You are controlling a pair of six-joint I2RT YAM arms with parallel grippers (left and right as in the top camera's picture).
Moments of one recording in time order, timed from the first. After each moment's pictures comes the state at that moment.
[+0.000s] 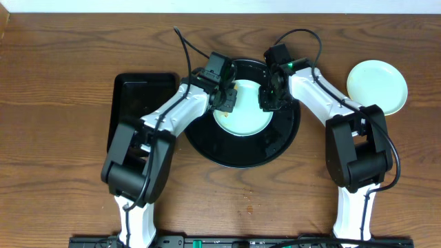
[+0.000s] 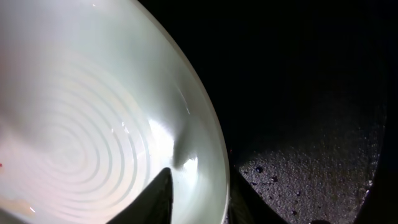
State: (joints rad) left arm -0.44 2.03 1.38 -0.50 0.10 -0.16; right arm 0.35 2.14 1.57 -0.85 -0.11 0.34
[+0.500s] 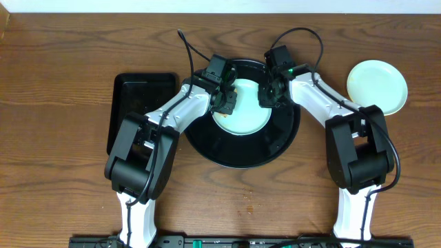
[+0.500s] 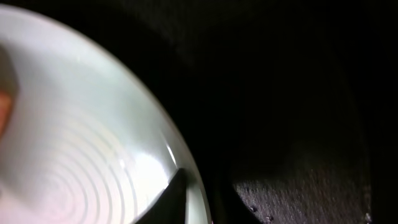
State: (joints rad) left arm -0.44 2.06 1.38 -0.49 0.10 -0.15; right arm 0.35 2.13 1.49 -0.63 -0.07 0.33
